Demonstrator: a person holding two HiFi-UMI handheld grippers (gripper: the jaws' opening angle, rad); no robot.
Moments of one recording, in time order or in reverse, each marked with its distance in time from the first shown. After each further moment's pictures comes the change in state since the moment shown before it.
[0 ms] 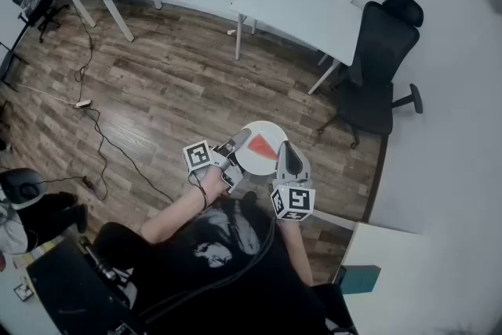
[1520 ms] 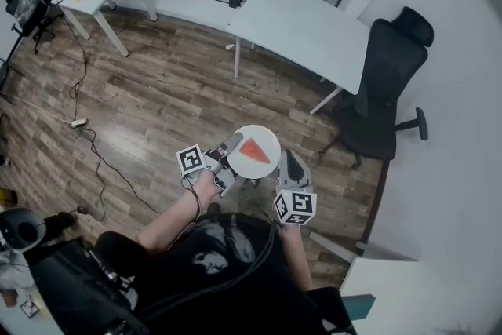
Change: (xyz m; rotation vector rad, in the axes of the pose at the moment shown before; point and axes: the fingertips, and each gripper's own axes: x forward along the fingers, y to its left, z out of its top) left arm 0.095 0.028 0.150 -0.013 -0.023 0.023; right arm 0.166 -0.055 -0.015 0.047 0.080 0.000
